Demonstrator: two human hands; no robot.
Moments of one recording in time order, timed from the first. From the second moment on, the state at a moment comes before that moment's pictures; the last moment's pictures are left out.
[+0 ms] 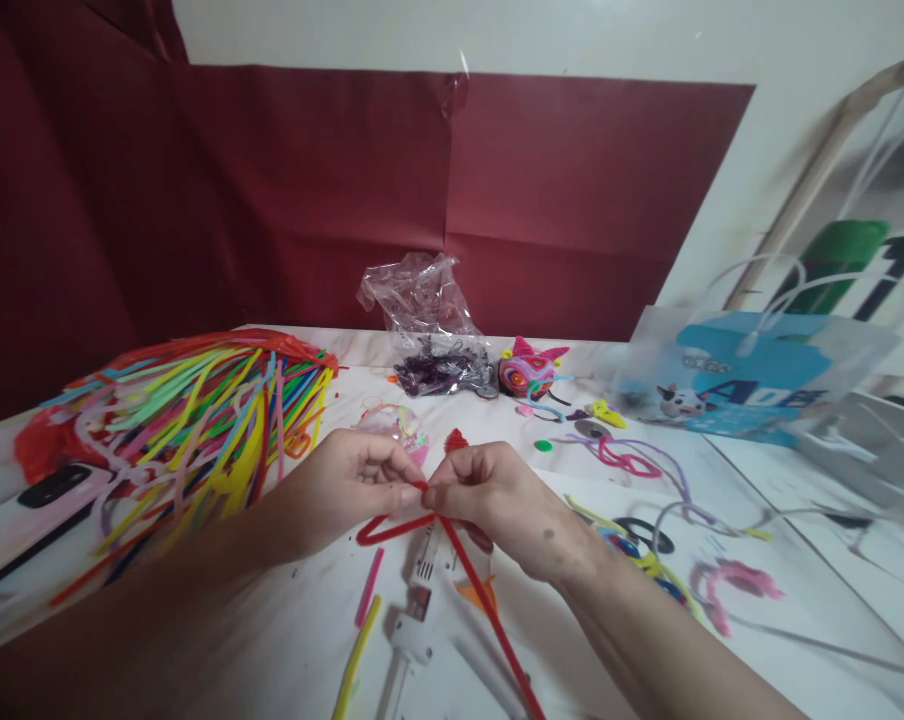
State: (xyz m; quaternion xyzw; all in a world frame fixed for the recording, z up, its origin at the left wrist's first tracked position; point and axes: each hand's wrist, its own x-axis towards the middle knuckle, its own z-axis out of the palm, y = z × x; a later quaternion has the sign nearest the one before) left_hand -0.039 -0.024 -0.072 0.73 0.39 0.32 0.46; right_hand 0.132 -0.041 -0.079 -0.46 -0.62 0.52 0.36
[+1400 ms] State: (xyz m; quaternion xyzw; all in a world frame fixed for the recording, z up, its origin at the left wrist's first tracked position) left_hand -0.040 -0.023 -0.071 0.76 0.38 0.34 0.40; right_hand 0.130 -0.042 -0.080 -0.43 -0.69 0.51 0.29
